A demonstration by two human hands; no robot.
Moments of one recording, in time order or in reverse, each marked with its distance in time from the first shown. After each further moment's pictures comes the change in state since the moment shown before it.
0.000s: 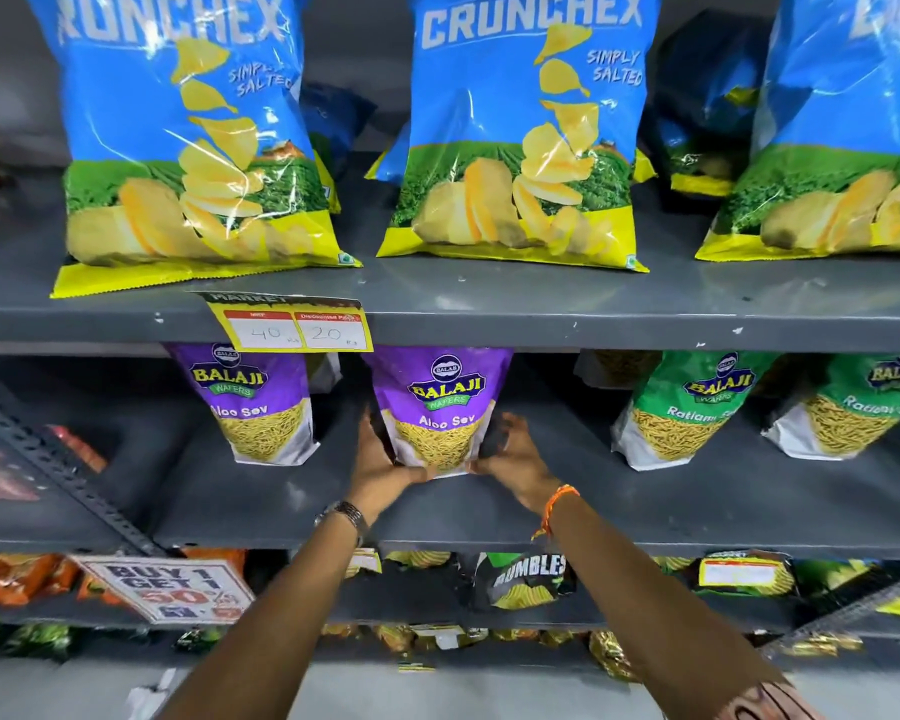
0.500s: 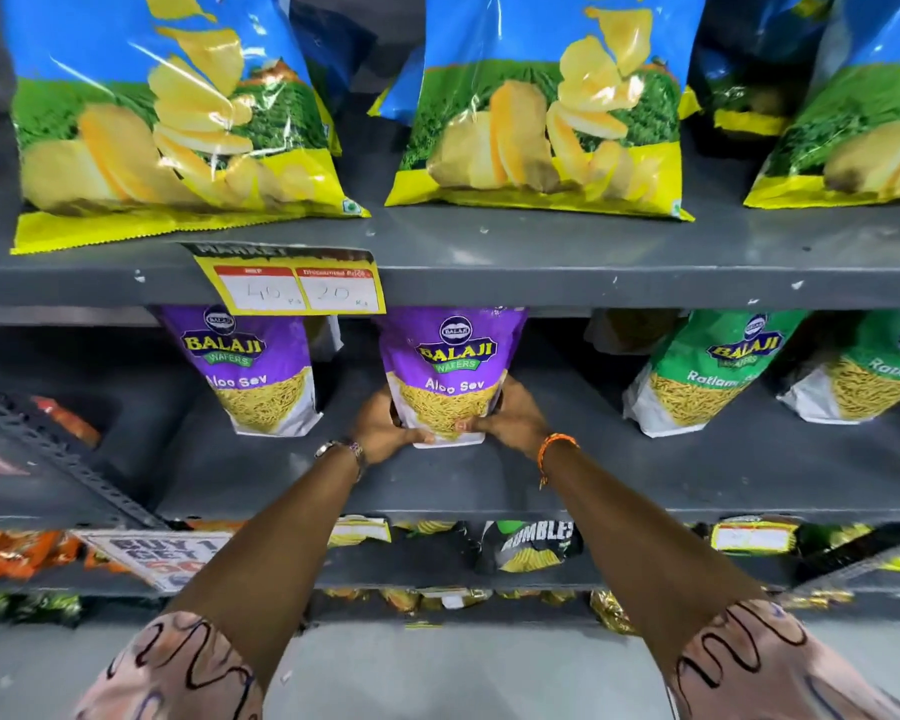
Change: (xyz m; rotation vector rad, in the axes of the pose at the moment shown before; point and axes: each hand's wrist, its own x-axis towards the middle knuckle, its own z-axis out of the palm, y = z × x) left_hand 0.039 -0.010 -0.018 0.269 -0.251 -0.044; right_hand 0.022 -0.003 0.008 -0.154 -0.079 0.012
